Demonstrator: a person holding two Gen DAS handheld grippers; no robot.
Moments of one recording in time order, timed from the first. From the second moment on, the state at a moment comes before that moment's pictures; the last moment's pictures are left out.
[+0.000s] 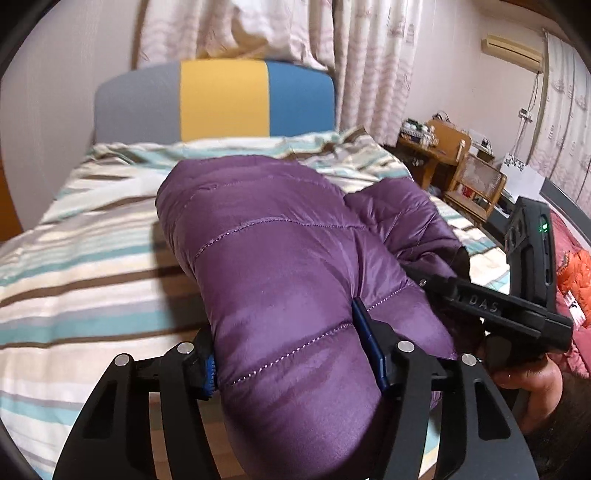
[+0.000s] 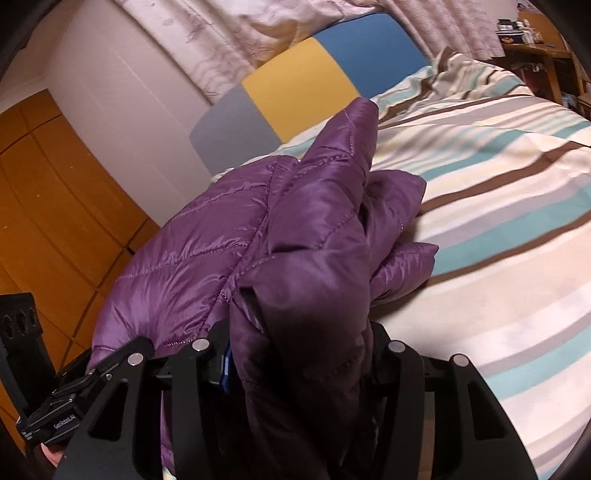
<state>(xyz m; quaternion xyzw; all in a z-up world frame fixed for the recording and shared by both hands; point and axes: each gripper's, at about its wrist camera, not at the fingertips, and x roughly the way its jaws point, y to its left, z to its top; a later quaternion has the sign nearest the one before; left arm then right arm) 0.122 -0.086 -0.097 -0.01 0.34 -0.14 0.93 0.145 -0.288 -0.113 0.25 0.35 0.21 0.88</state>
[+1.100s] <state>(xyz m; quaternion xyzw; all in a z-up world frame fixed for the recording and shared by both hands) 0.113 0.088 -0.145 -0.14 0.36 0.05 0.92 0.207 -0.098 -0.124 0.08 0.36 0.22 0.90</state>
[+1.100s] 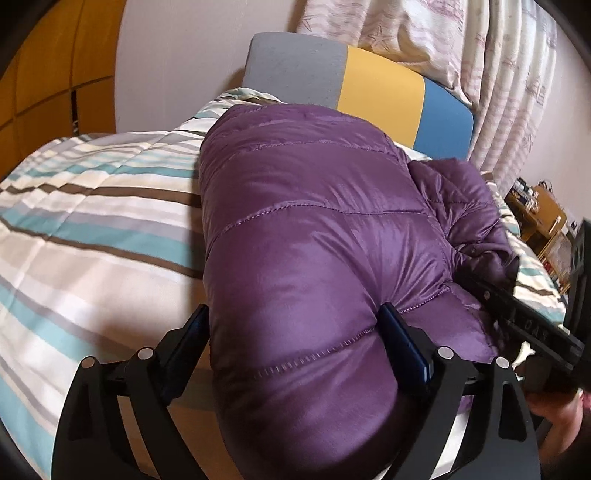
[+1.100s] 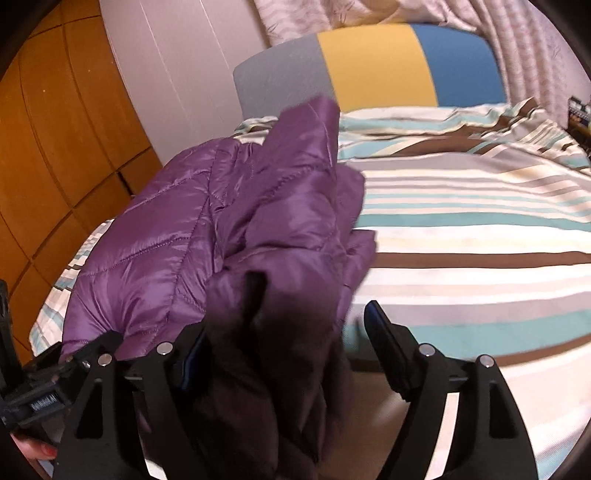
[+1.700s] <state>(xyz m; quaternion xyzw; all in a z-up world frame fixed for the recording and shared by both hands) 0.108 0.098 -0.161 -0.12 0.37 0.08 0.92 0.169 -0.088 -0.145 -0.02 0.40 0.17 0.90</state>
